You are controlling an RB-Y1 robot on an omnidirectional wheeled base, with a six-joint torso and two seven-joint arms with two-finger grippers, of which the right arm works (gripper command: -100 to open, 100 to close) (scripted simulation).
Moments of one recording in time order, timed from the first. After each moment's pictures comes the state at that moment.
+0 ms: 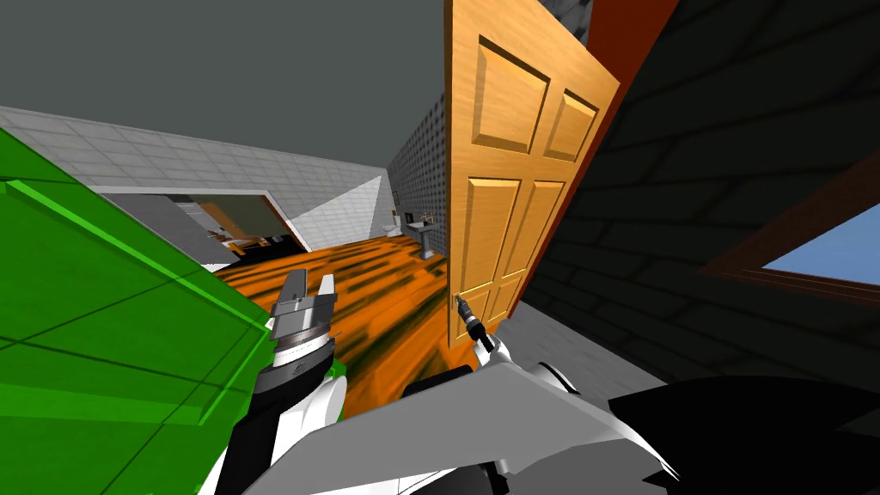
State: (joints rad) arm -0.21 -0.08 -0.01 -0.52 0.19 -0.88 -0.19
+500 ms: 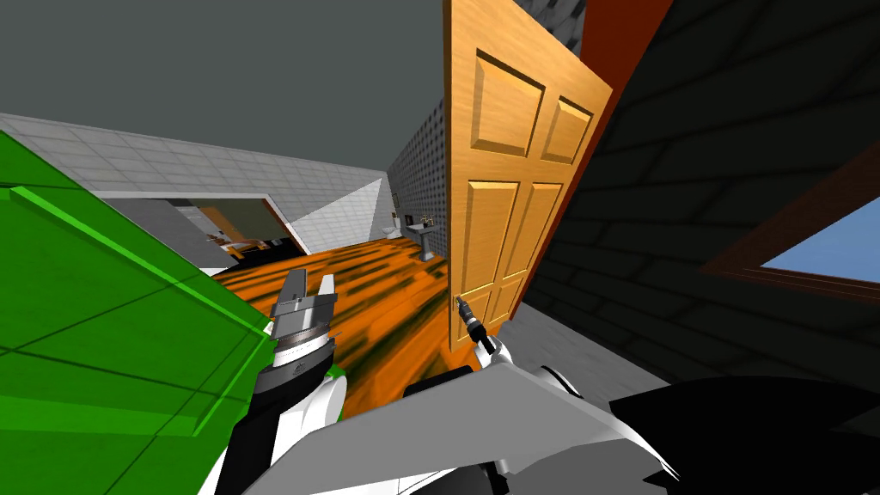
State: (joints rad) arm -0.19 -0.08 -0.02 -0.54 0.18 -0.86 -0.19
